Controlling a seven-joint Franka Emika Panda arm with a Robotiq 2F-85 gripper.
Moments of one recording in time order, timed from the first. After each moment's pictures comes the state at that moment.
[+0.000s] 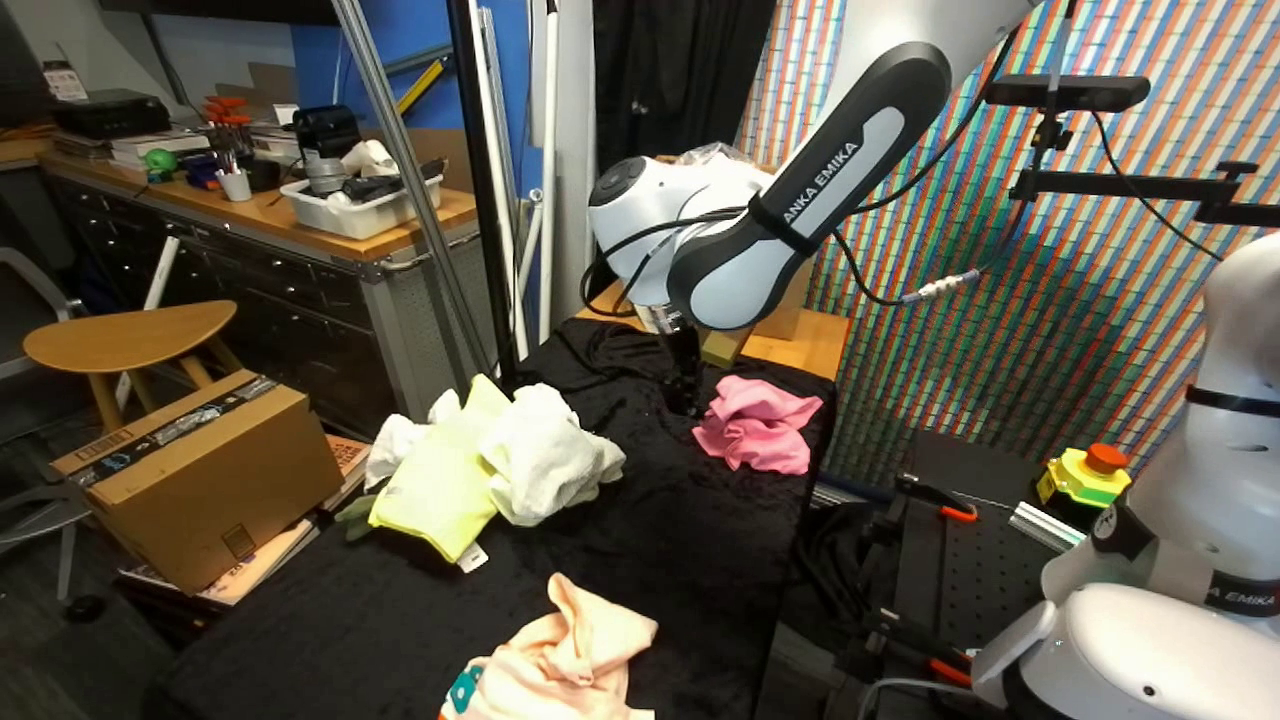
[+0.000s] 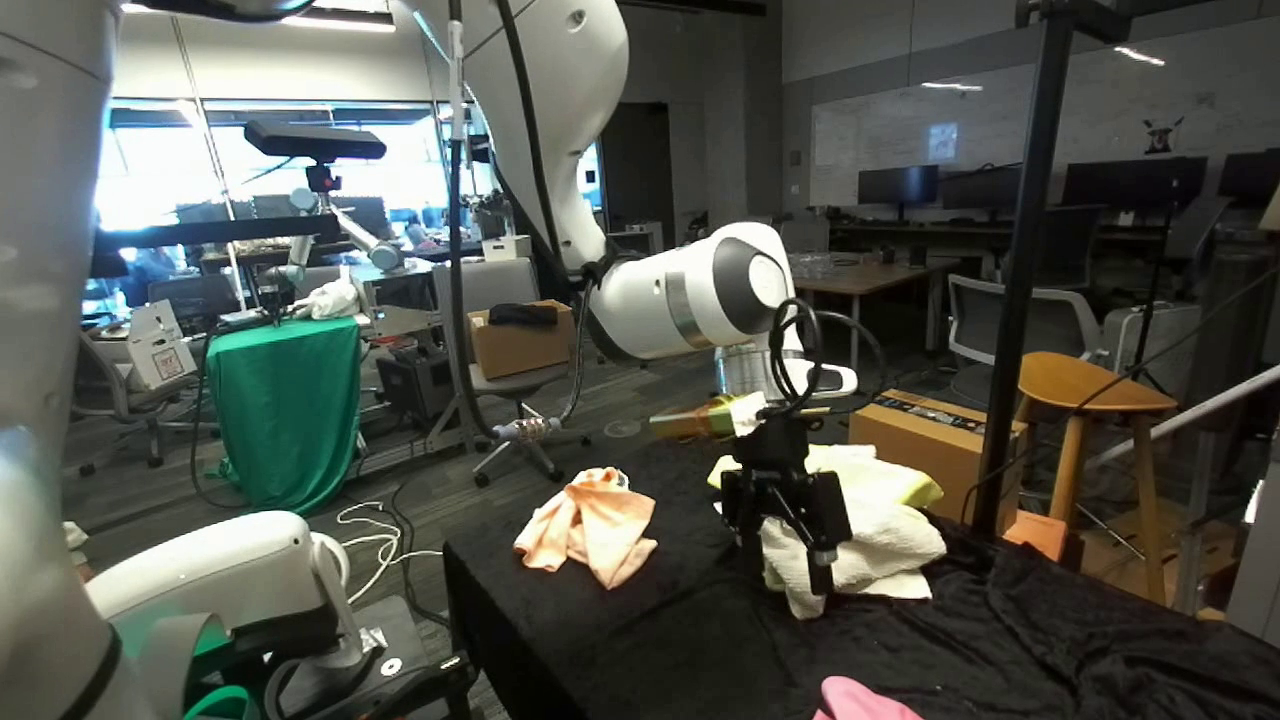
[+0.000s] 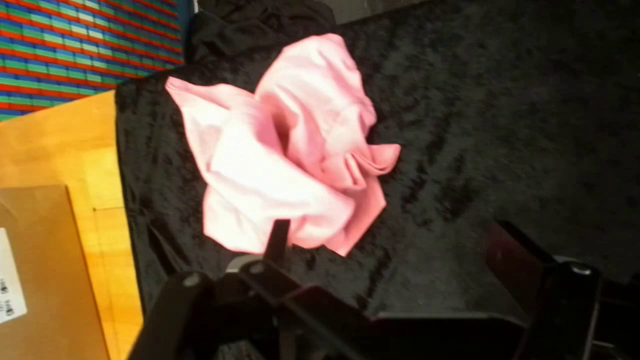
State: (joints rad) arm 0.22 0.34 -0.15 -2.17 -0.44 2.20 0.44
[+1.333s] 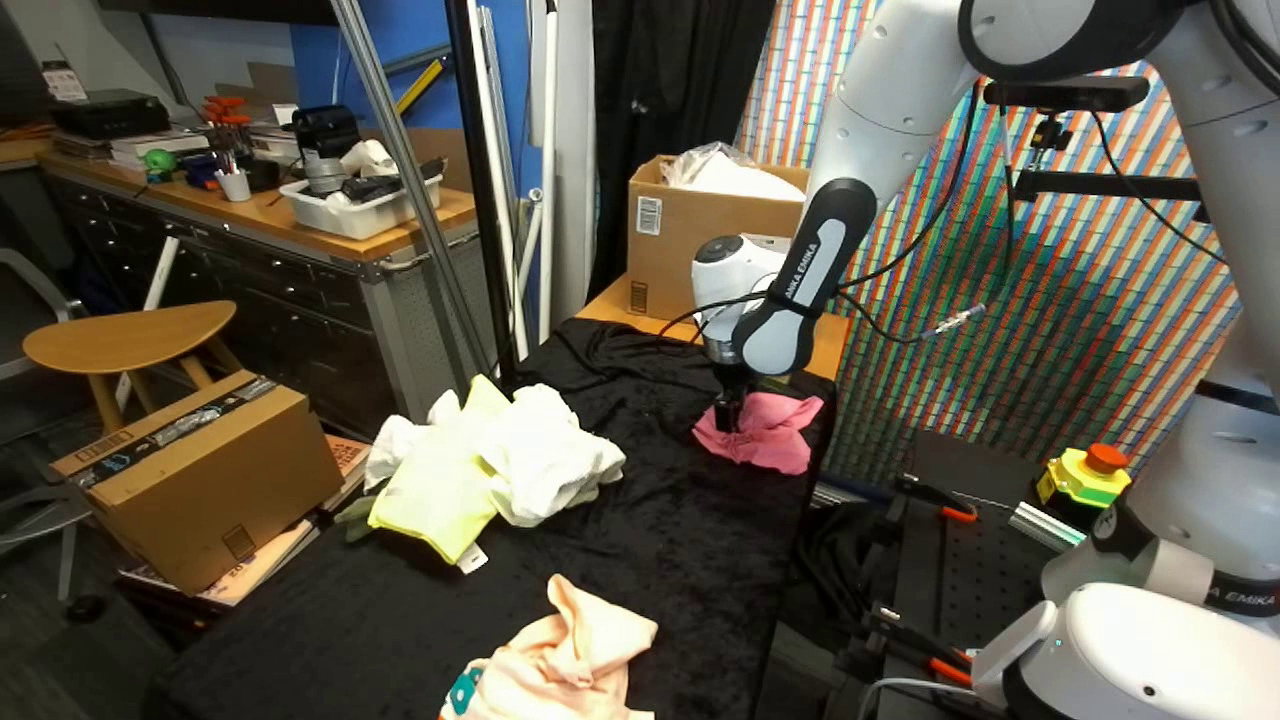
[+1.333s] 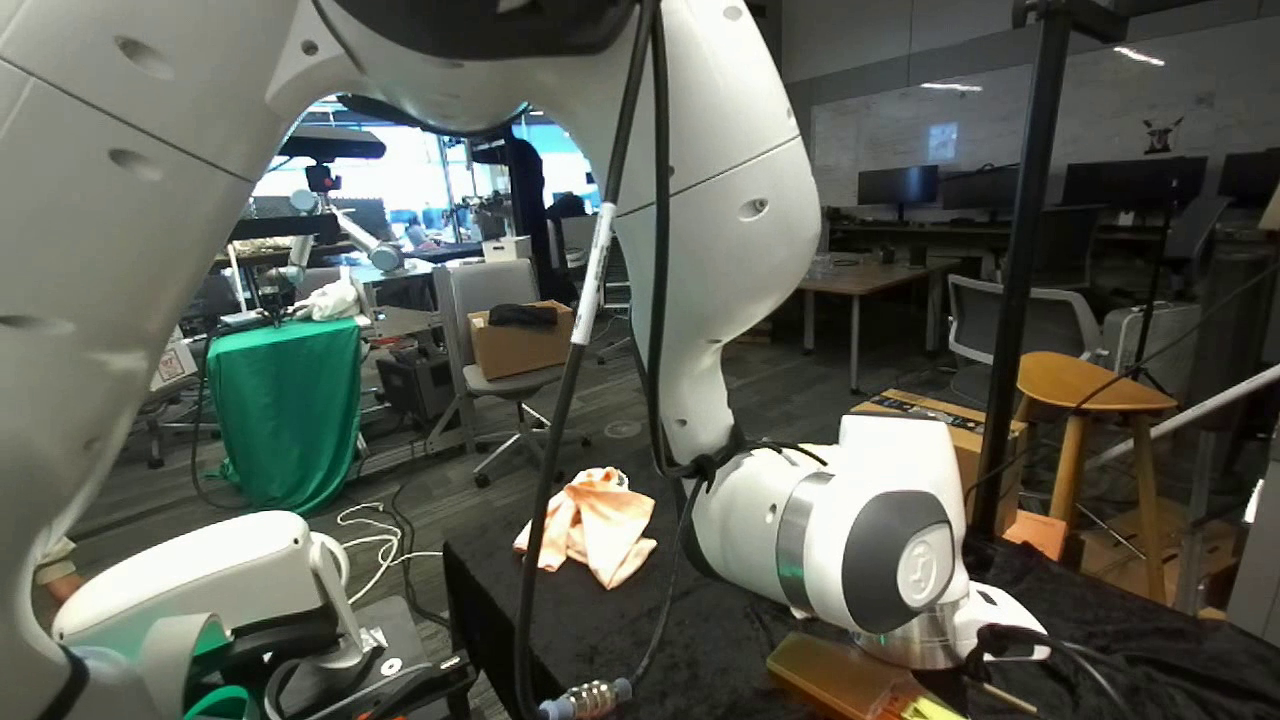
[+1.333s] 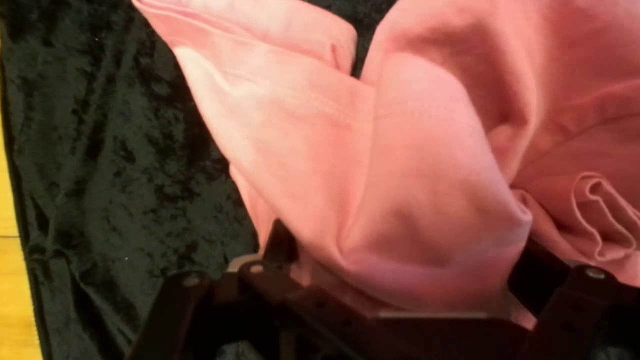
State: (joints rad) arm -0.11 0.66 -0.18 -2.17 -0.43 2.72 0.07
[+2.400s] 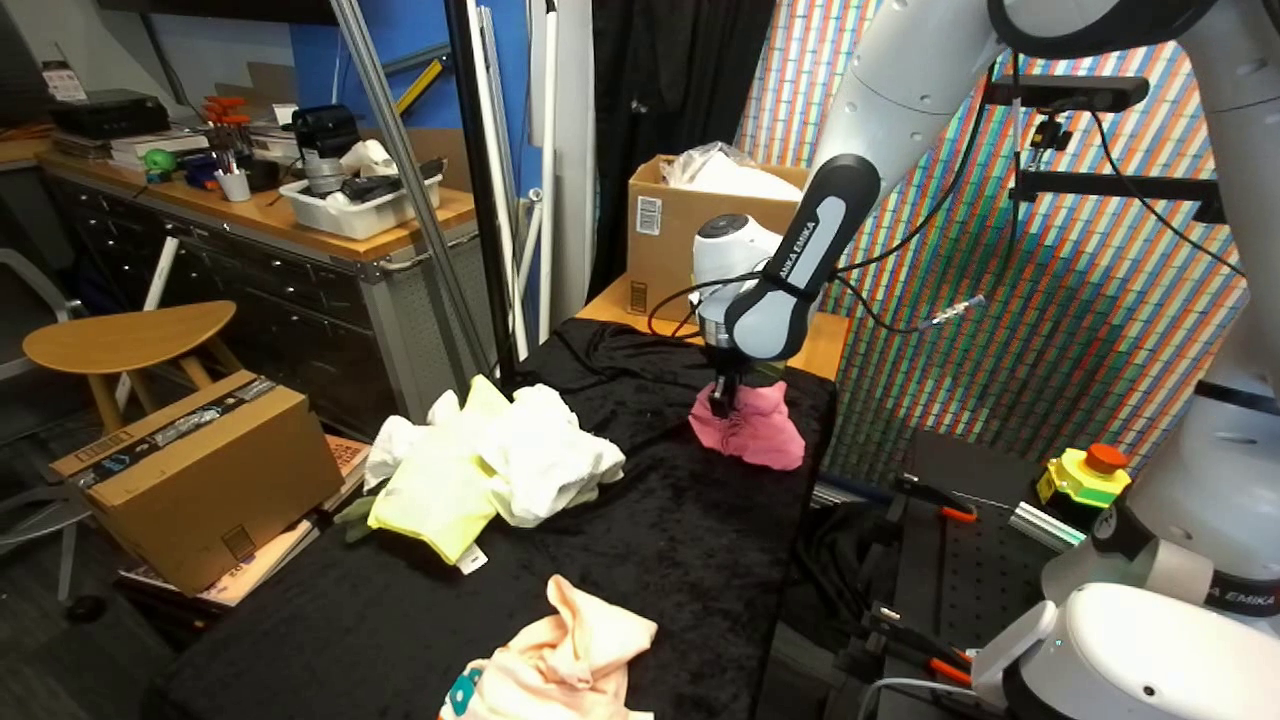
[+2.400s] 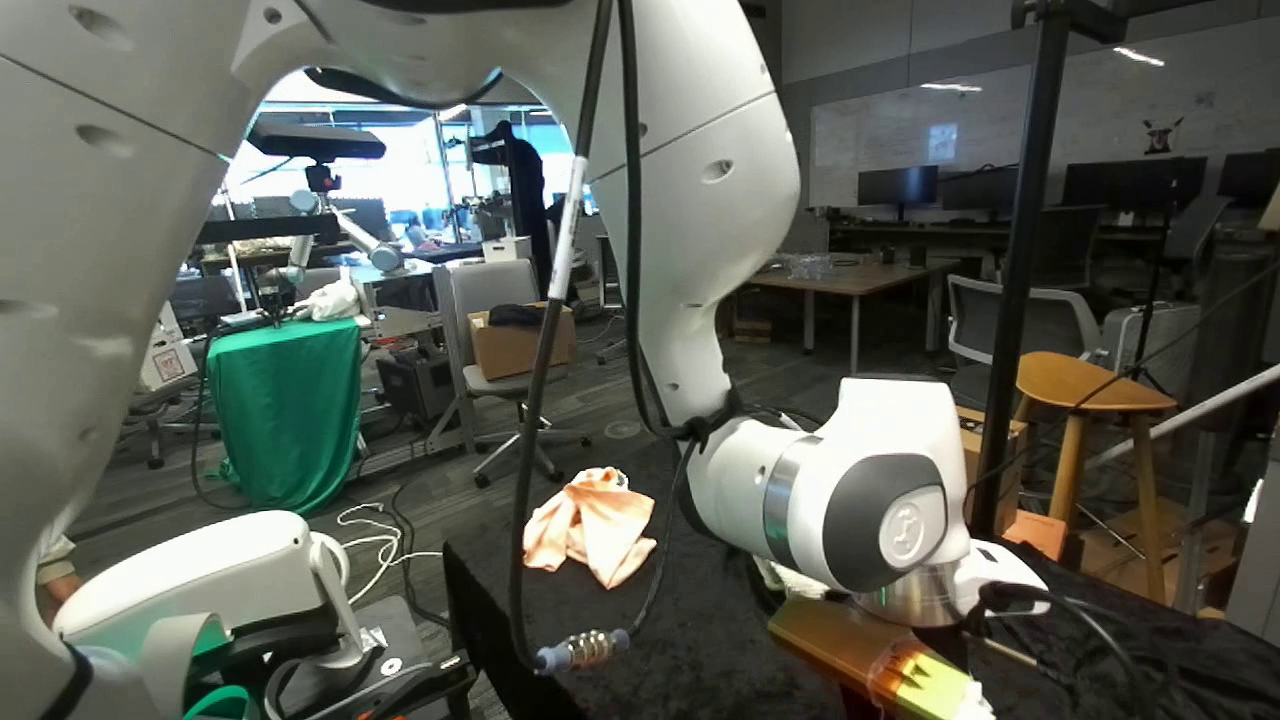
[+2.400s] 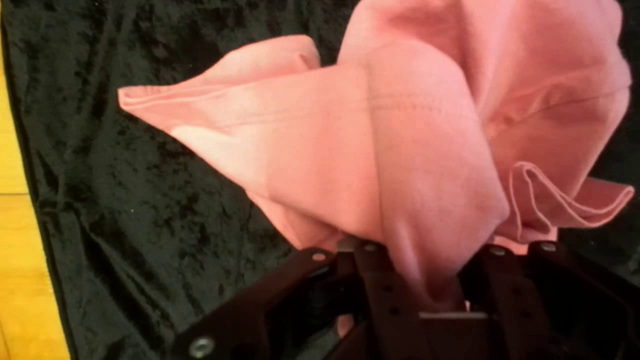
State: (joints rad) arm -0.08 0.59 -0.20 -2.20 -0.33 2.74 -0.01
